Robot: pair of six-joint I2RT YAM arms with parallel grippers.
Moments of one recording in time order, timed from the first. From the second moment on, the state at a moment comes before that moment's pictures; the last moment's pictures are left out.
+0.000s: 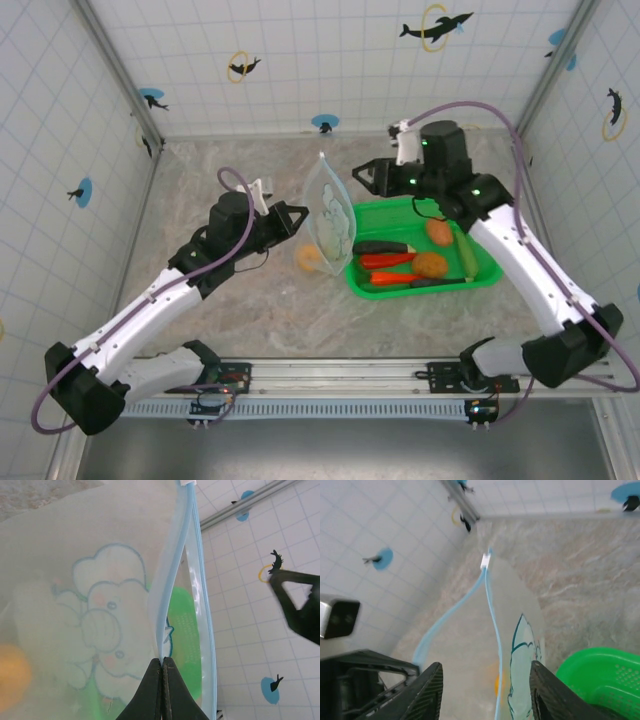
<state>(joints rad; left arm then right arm) -0.67 1.05 0.92 -0.24 0.18 -0.94 0.51 1.32 1.43 -0.57 -0.41 0.41</state>
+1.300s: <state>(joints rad) -0.67 1.05 0.91 -0.29 0.20 -0.95 0.29 1.67 0.94 -0.39 0.31 0.30</state>
